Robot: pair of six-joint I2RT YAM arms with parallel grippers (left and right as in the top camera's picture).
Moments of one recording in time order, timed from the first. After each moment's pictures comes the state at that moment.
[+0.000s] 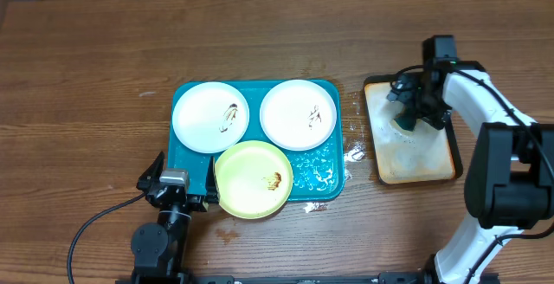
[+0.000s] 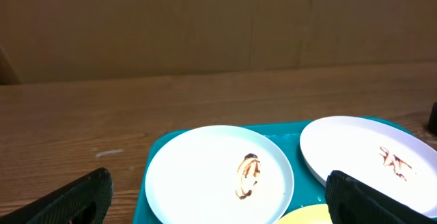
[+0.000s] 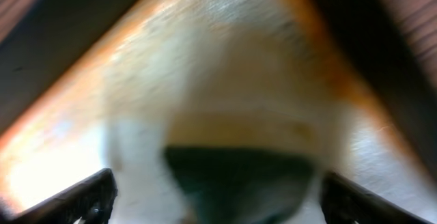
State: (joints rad) left arm -0.04 0.01 0.01 -0.07 0.05 0.00; right arm -0.05 1.97 1.33 -0.72 0.00 0.56
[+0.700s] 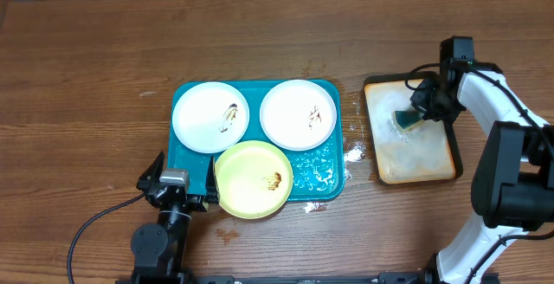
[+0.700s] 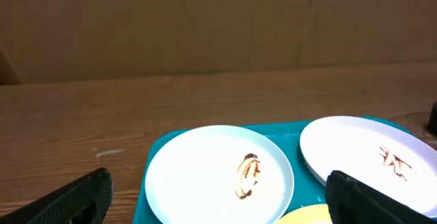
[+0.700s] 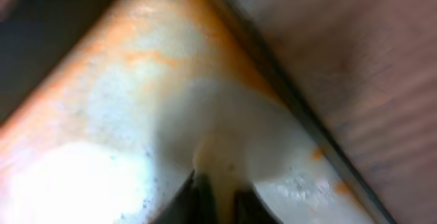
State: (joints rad) left arm -0.04 0.01 0.01 -0.07 0.05 0.00; right arm -0.11 1.97 1.33 -0.71 -0.04 0.49
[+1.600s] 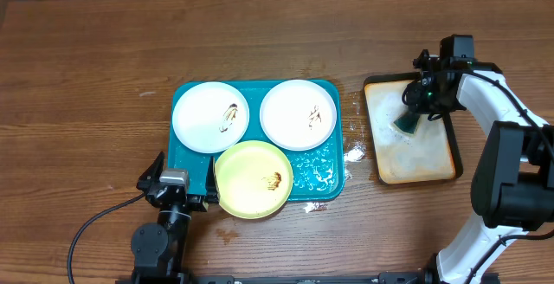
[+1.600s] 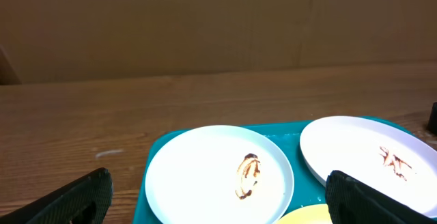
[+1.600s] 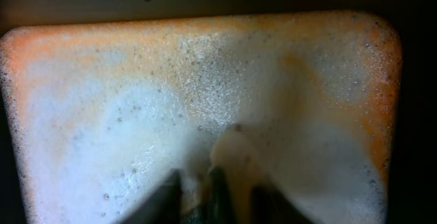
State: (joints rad) left arm -0.04 0.01 0.01 -0.07 0.05 0.00; right arm -0.10 1.97 1.33 -0.69 -0.17 -0.13
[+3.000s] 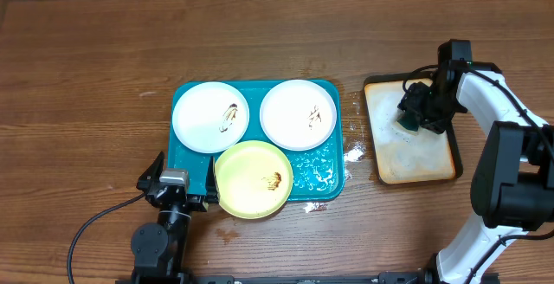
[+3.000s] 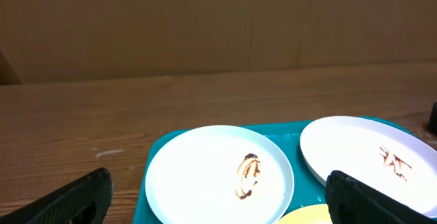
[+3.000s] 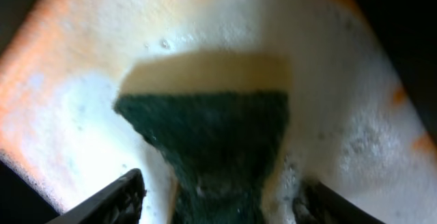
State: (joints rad) left arm -0.04 0.01 0.01 -0.07 0.05 0.00; right arm -0.10 1.97 1.33 -0.80 -0.16 0.48
